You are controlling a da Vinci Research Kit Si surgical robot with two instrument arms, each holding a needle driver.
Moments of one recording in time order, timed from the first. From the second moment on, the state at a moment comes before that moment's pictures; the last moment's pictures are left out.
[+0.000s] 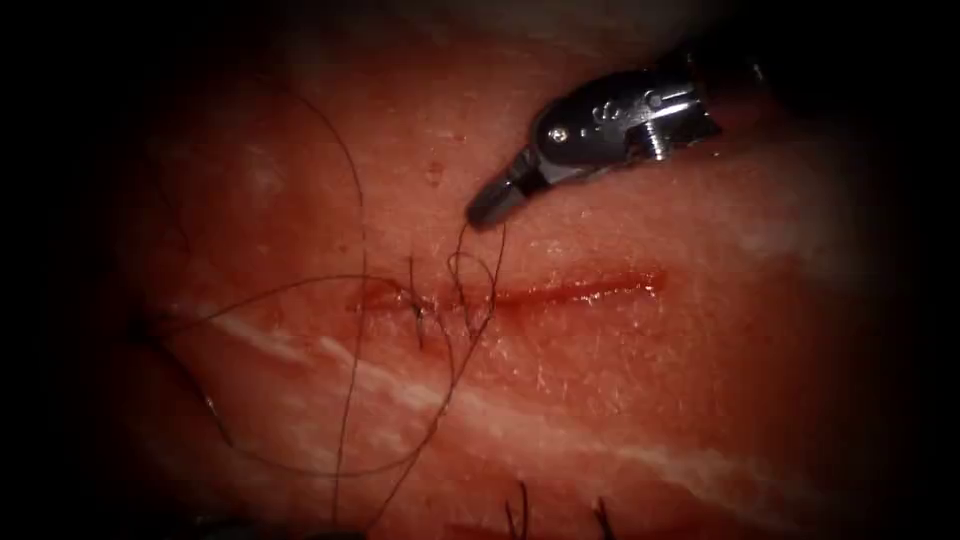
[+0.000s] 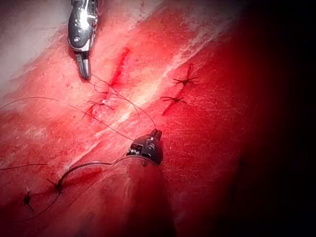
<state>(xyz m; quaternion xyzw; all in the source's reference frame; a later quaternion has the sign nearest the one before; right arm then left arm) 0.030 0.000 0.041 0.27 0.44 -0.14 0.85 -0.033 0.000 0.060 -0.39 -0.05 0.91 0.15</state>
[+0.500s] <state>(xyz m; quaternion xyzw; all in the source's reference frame) 0.029 -0.001 0.041 0.28 0.43 0.07 0.86 -0.032 -0.003 0.059 -0.39 -0.05 0.91 0.15</state>
